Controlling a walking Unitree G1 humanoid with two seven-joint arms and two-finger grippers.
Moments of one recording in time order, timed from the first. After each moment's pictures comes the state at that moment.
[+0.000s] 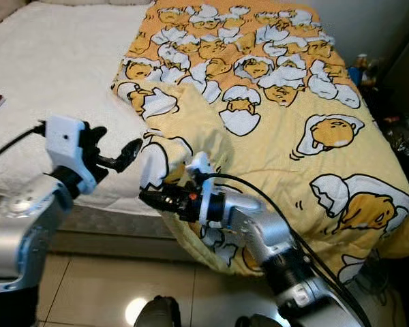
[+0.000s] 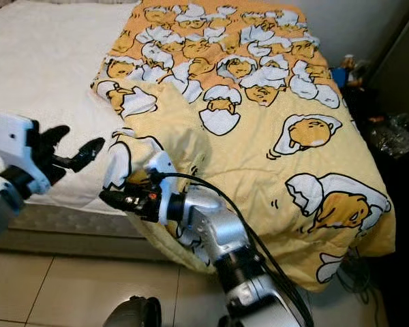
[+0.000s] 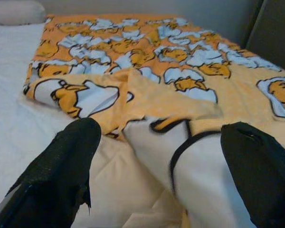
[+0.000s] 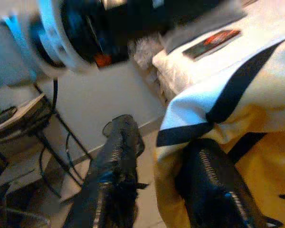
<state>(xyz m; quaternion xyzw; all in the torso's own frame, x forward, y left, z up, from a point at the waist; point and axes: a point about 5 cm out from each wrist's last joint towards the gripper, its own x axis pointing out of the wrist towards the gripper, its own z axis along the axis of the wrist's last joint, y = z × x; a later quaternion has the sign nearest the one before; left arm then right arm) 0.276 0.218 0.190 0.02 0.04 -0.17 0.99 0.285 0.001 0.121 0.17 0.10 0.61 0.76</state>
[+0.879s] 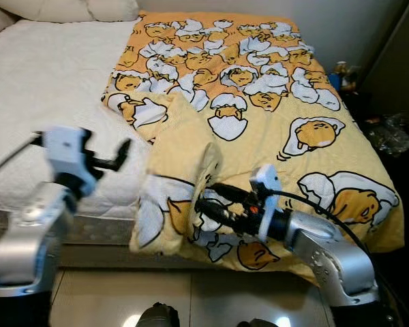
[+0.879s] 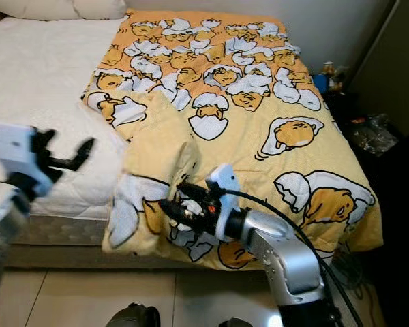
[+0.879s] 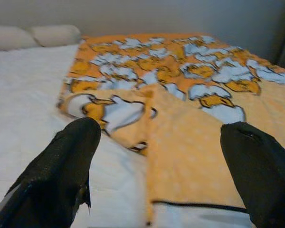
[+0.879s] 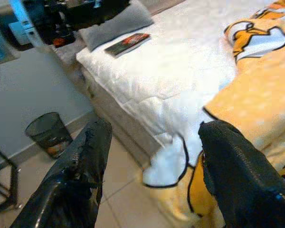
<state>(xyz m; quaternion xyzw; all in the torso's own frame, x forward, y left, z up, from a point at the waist) 0.276 0.229 0.182 0.03 0.01 -0.07 1.00 0.253 -0.088 0.128 0.10 0.12 0.48 0.86</state>
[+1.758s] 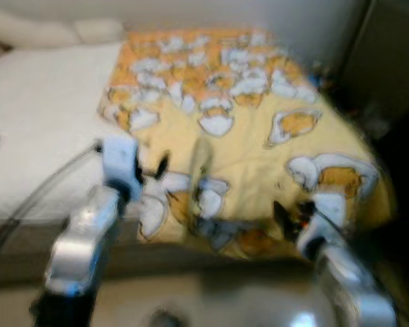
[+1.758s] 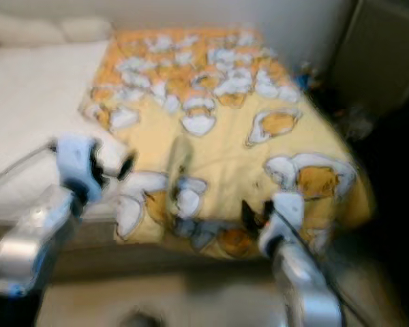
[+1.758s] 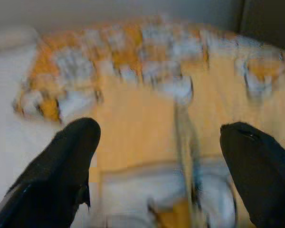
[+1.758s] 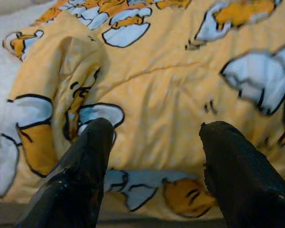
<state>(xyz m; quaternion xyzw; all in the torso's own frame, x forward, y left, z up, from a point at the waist) 0.282 0.161 0.134 0.03 0.08 -0.12 0.99 0.227 -0.167 0.078 0.08 0.17 0.05 0.98</state>
